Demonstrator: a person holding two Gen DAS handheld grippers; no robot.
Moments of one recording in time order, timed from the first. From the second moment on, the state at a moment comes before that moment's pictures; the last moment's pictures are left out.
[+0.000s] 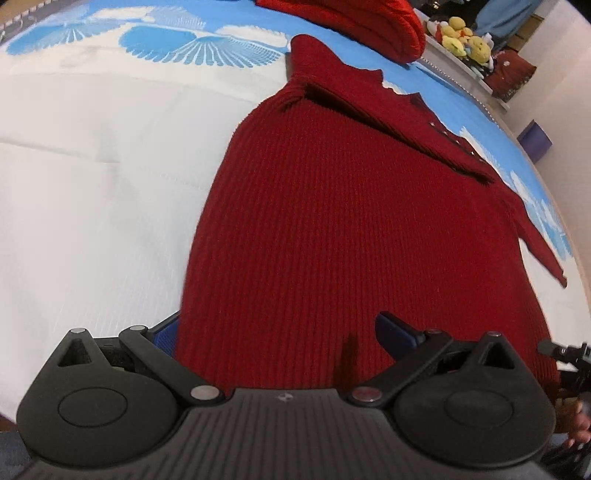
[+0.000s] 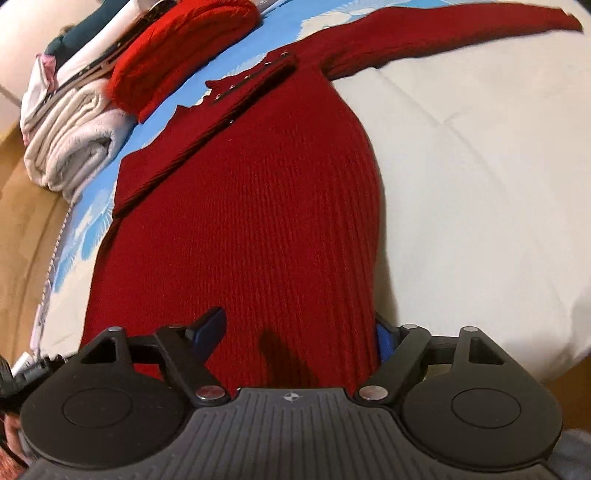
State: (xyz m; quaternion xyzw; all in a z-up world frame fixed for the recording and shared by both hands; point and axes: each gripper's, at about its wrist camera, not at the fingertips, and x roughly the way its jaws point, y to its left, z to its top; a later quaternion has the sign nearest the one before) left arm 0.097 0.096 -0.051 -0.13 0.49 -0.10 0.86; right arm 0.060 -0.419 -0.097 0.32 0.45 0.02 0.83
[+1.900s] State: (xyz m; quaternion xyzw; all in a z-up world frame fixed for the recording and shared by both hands) left arm 0.309 0.083 -0.058 -0.05 0.46 0.07 0.88; right arm 0.229 -0.374 -0.085 0.28 0.45 -0.03 0.85
